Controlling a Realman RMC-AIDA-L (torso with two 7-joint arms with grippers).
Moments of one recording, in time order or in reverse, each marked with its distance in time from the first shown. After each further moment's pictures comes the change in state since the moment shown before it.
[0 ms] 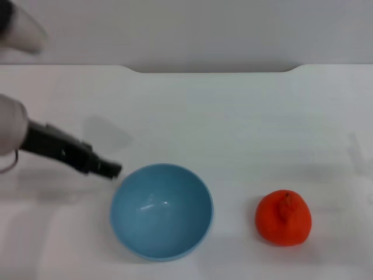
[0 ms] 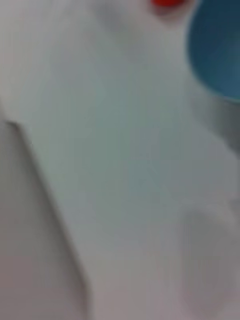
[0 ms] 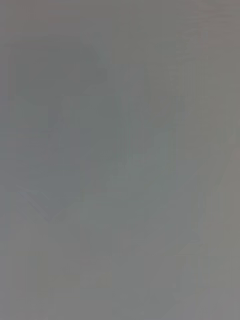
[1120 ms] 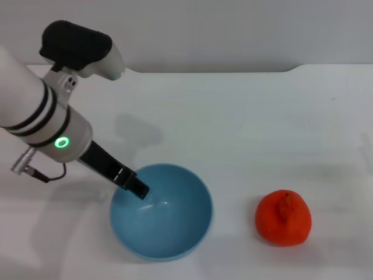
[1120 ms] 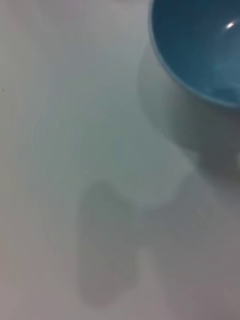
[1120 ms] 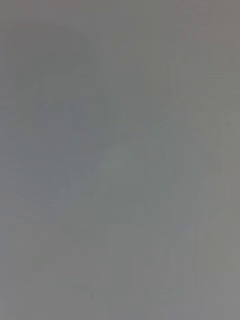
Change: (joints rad) left arm -0.205 -0.011 0.211 -0.306 0.127 -0.084 -0.215; right arm -0.031 -0.003 0.004 -0.068 0.004 -0.003 0.012
